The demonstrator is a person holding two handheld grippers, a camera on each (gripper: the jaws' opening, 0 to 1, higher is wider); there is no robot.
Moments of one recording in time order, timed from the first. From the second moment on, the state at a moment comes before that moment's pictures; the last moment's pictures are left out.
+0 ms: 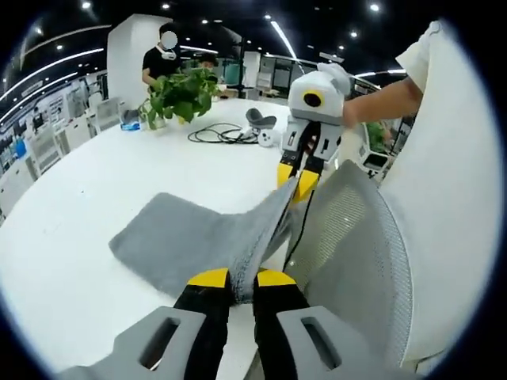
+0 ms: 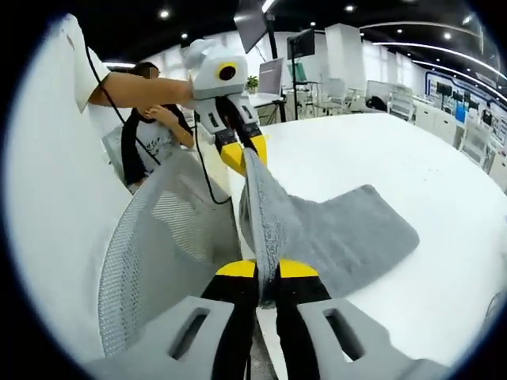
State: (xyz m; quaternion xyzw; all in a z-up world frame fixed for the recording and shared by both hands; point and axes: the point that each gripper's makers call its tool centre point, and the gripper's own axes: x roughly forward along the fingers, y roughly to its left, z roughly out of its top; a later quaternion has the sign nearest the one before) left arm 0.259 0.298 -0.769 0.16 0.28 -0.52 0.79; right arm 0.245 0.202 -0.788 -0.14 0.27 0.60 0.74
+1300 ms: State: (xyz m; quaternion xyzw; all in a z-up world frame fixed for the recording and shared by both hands) left arm 0.343 0.304 -0.764 0.15 0.26 -0.45 0.84; right arm 0.326 0.202 -0.764 -0.15 0.25 0.50 0.82
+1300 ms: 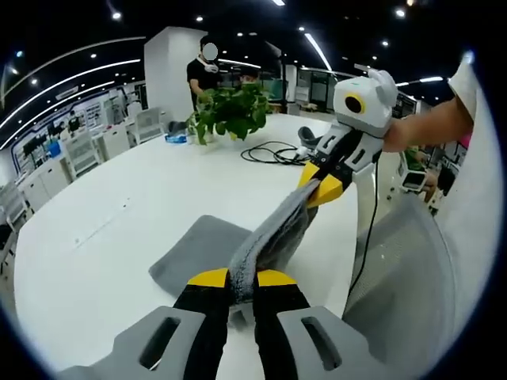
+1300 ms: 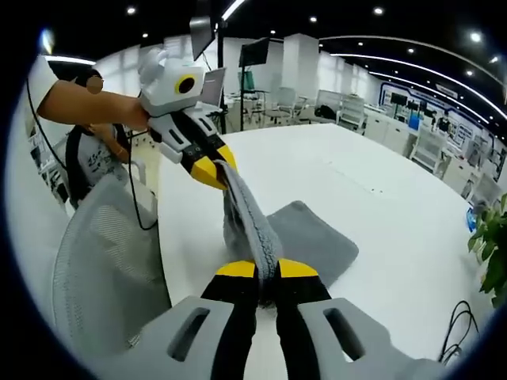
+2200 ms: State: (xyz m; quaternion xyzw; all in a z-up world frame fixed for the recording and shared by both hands) left arm 0.274 0.304 -0.751 0.11 0.27 -0.54 0.79; right arm 0.249 0.208 -0.766 -0.10 0.27 0.61 0.74
